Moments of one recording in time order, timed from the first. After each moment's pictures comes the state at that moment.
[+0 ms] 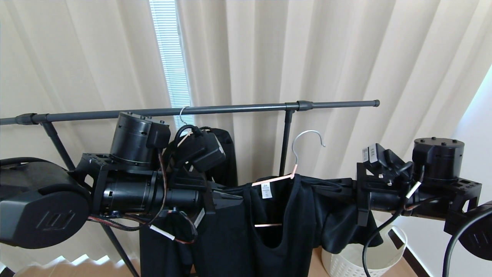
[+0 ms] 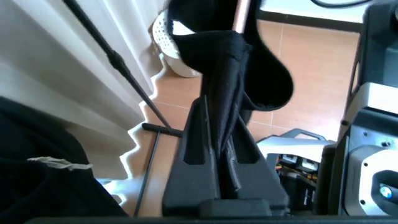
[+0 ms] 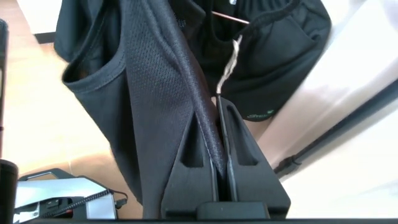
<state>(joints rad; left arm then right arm) -0.56 1.67 -0.90 -0.21 -0.52 0.42 0.27 1.74 -0.58 -0.79 0.77 -0.39</state>
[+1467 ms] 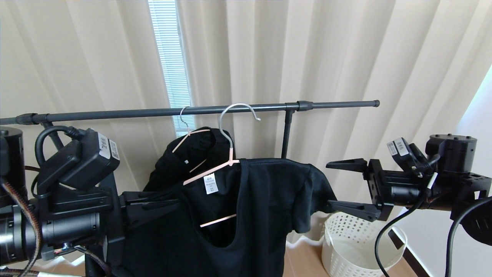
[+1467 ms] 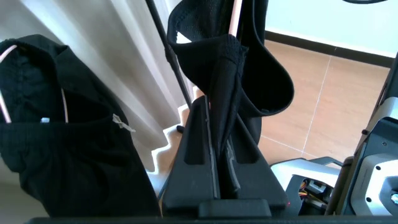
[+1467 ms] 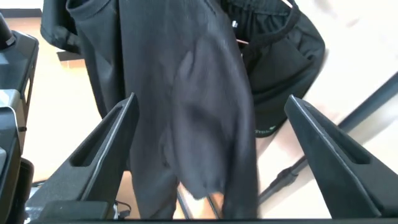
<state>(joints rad) -0.42 1.25 -0.62 -0.21 -0.46 0.37 0.12 1.78 -0.62 -0.79 1.08 -0.39</state>
